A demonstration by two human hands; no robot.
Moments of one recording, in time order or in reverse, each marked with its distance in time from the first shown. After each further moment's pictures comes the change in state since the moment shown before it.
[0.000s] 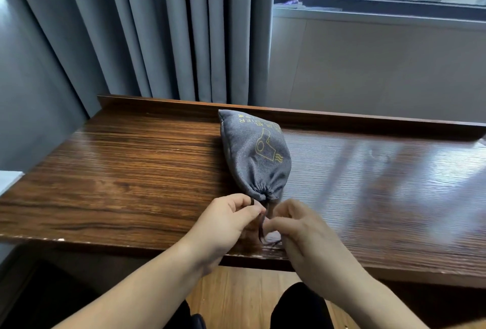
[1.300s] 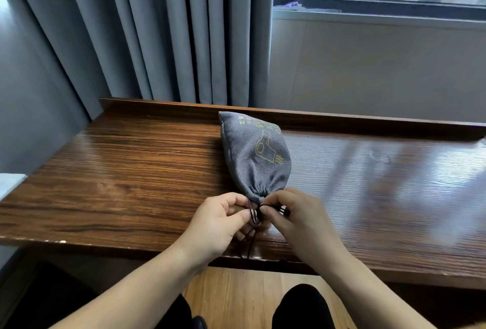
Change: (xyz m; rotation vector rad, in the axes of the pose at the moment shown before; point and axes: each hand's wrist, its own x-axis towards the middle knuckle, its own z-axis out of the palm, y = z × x) left_hand 0.010 -0.012 -0.017 0.141 0.036 0.118; right_hand 0.033 0.008 0.008 0.074 0.199 0.186
